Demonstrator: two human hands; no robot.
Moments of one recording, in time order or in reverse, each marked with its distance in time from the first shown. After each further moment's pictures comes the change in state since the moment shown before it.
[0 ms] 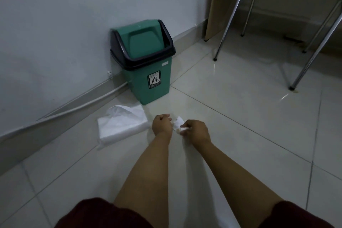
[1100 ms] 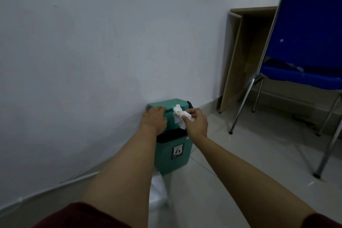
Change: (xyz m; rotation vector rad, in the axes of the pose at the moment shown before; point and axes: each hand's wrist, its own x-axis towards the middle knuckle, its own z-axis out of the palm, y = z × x) left_hand 0.049 0.256 -0.090 1.293 0.046 0.961; right_hand 0.089 -0.245 -0.100 0.532 0.375 -0.255
